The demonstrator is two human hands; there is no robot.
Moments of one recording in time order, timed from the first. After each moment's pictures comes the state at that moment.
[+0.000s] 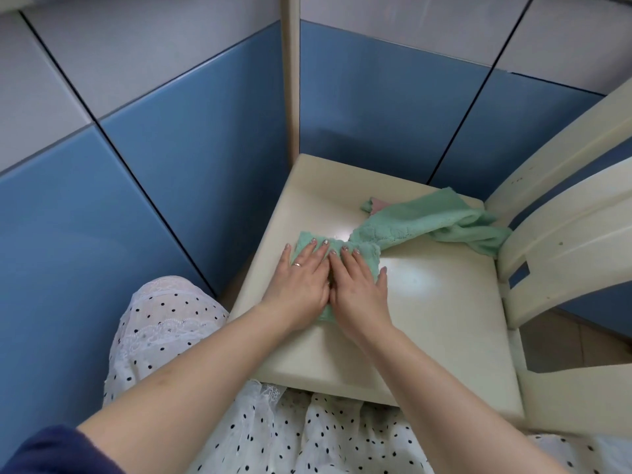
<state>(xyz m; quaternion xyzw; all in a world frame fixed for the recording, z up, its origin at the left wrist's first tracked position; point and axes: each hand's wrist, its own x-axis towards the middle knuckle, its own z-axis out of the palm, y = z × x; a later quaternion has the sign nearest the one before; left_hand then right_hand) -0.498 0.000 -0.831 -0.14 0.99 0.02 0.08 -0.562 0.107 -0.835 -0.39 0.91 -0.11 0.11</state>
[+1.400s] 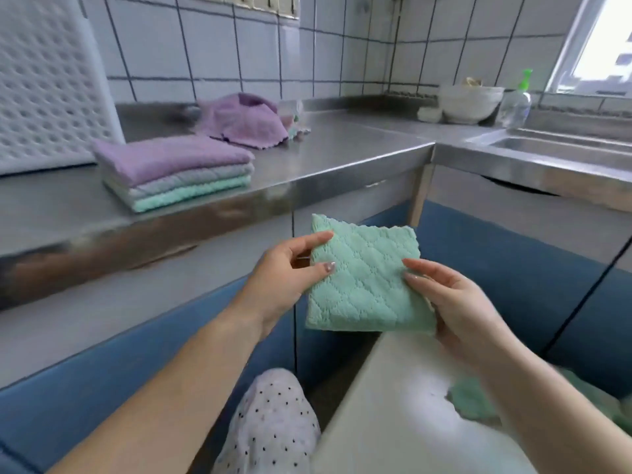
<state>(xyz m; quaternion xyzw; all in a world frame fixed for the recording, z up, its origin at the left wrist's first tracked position) -0.369 -0.077 -0.598 -0.28 0.67 0.59 -0.34 -0.545 0.049 -0.603 -0.26 0.57 -0.67 0.40</state>
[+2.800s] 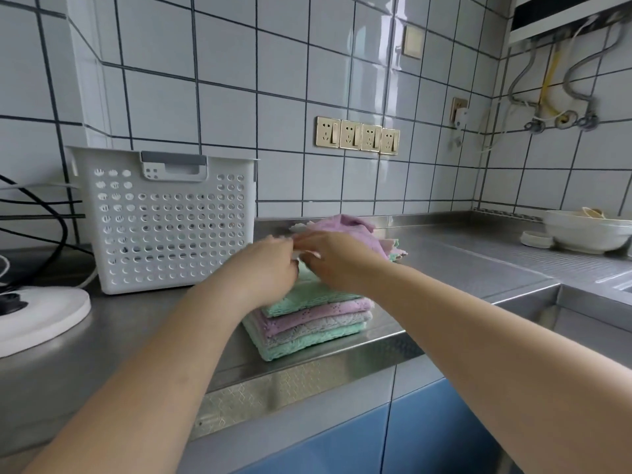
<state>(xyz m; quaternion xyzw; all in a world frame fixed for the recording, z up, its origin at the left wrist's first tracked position) -0.257 -0.203 -0.432 -0.53 0.83 -0.01 -0.19 -0.398 -0.200 -0.422 -0.81 0.56 -0.19 -0.07</state>
